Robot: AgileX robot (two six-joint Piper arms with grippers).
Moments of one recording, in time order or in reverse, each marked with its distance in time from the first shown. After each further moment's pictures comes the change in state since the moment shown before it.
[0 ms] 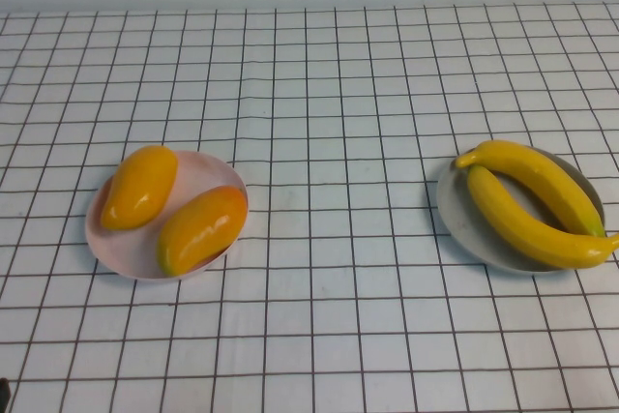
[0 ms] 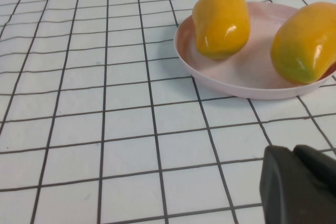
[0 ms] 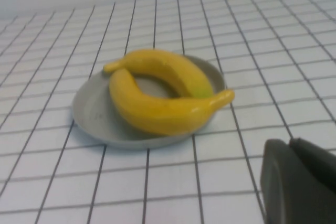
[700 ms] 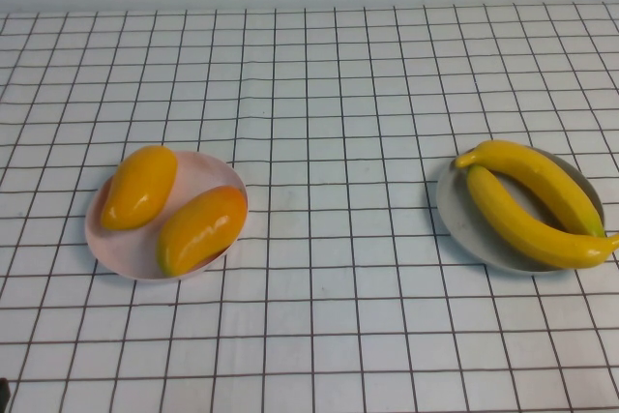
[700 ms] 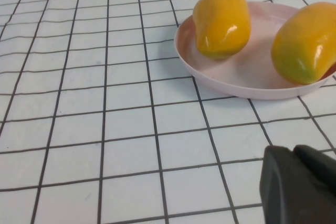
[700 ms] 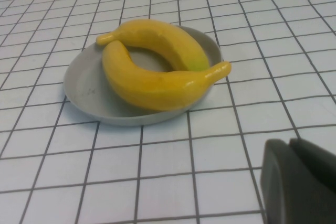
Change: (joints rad) right arm -0.005 0.000 0.005 -0.008 0.058 0.004; left arm 0.000 0.000 0.000 0.002 0.000 0.000
